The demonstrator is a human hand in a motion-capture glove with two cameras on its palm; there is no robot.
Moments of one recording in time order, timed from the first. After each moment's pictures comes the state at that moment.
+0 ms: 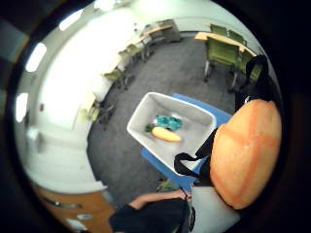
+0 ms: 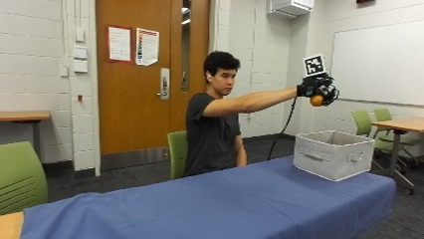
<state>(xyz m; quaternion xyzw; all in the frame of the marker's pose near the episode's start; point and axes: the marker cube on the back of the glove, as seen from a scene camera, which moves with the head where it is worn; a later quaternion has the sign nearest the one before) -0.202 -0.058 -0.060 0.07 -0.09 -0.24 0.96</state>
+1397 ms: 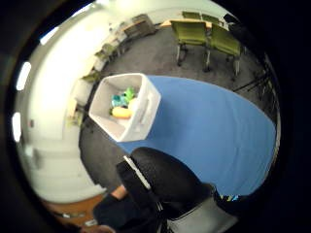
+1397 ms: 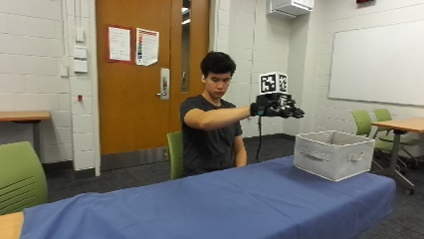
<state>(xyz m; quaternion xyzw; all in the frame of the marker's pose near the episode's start) 0.060 0.008 0.037 0.02 0.01 -0.08 1.00</state>
